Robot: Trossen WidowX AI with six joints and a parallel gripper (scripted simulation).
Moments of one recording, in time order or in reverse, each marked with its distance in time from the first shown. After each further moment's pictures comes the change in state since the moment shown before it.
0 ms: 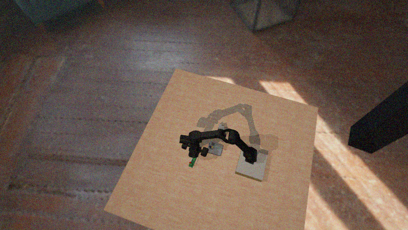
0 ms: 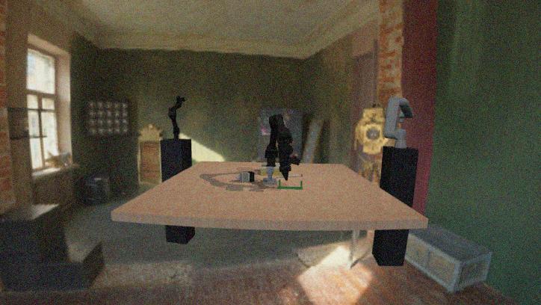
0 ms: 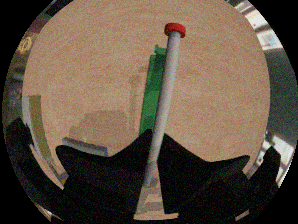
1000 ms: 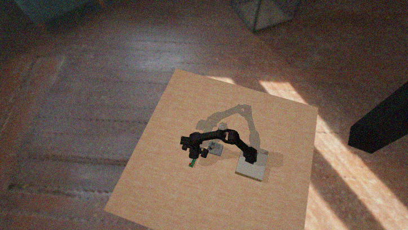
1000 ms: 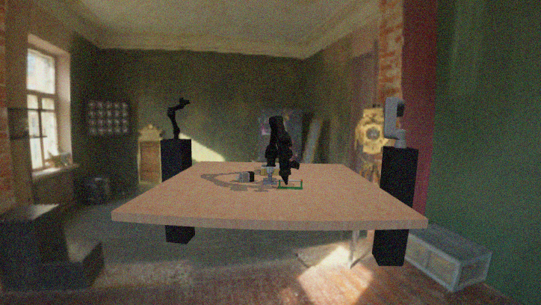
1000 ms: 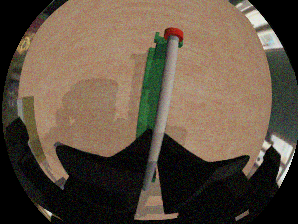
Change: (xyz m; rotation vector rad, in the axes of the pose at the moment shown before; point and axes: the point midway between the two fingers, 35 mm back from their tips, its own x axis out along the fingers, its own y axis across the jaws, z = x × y) arm 0.026 0.000 -0.004 -0.001 -0.004 -0.017
